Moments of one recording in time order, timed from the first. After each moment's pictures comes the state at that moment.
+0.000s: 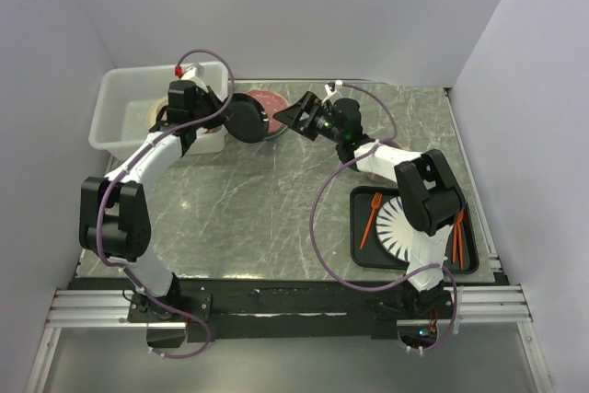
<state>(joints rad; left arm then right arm) -0.16 1.65 1.24 0.00 0.20 -0.56 0.44 1.92 1.20 0.58 -0.42 0.96</state>
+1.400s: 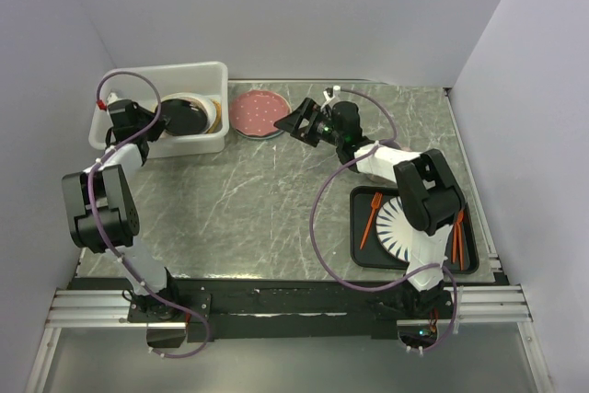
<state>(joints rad) 0.24 1.73 1.09 0.22 0.18 -0.81 0.43 1.93 1.18 0.53 -0.44 0.93</state>
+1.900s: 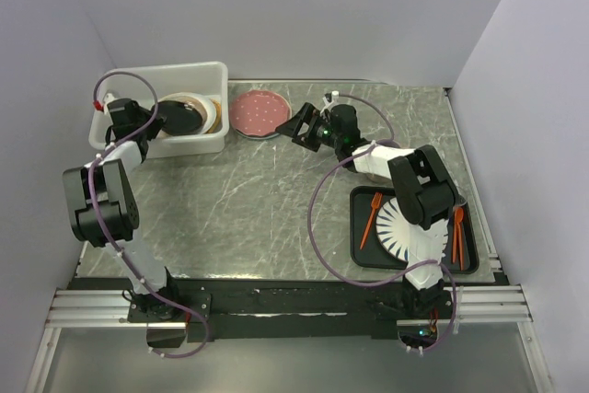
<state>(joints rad) 0.25 1.78 1.12 0.22 0.12 -0.84 0.42 1.99 1.20 0.51 -0.45 0.92</state>
